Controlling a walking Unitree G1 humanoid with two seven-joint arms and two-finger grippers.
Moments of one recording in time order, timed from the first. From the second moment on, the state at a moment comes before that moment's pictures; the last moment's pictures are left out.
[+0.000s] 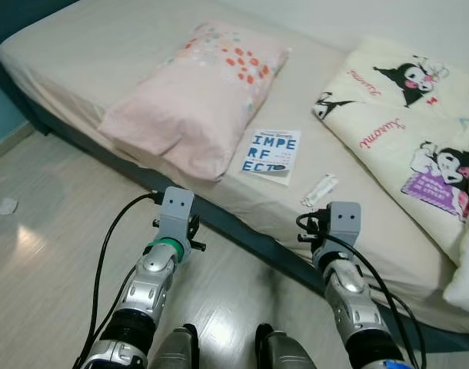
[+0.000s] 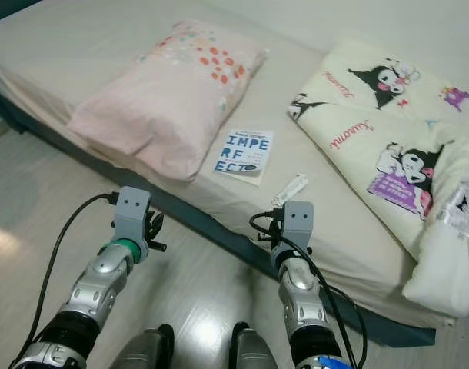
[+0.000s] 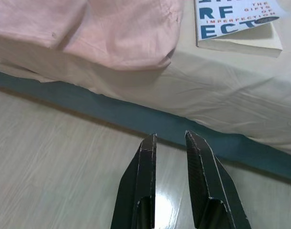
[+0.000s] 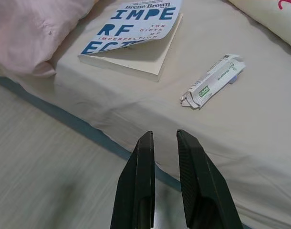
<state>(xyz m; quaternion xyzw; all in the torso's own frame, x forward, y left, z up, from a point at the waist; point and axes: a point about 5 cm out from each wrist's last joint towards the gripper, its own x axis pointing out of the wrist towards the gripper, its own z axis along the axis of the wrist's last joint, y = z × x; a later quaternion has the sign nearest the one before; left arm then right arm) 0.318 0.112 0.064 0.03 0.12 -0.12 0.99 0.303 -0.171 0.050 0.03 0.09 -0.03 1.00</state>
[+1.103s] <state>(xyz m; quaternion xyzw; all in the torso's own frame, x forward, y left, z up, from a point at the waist) 0.321 0.124 0.070 0.00 0.09 -0.10 0.99 0.303 -0.166 0.063 0.03 0.05 -0.02 1.00</state>
